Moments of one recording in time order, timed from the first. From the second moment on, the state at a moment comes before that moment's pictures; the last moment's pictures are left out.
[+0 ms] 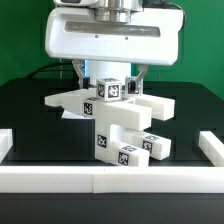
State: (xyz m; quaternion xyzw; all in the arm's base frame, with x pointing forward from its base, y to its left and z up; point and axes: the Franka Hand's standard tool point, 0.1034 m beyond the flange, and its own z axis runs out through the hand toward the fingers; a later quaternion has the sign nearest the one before) arm 0.556 -0.031 0.118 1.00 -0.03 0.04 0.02
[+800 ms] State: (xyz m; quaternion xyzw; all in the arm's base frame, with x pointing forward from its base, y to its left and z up) arm 0.556 -0.033 0.117 1.00 0.05 0.04 0.03
